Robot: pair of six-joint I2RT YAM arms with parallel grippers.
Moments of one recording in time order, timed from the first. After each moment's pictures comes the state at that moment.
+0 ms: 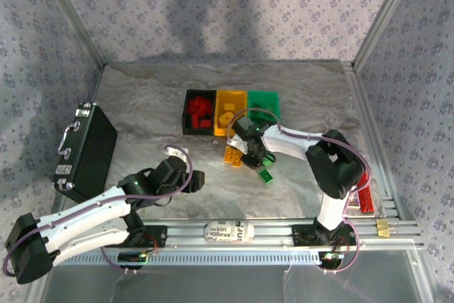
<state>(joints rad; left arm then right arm) -0.95 0.83 0.48 -0.48 -0.23 -0.68 0.73 1.78 1.11 -0.71 0.10 -0.28</state>
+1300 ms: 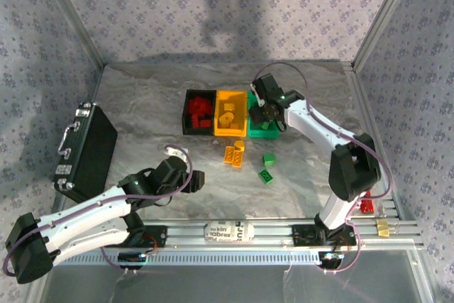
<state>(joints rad) -0.95 0.83 0.48 -0.48 -0.22 -0.69 0.51 1.67 1.36 -0.71 0.22 0.05</state>
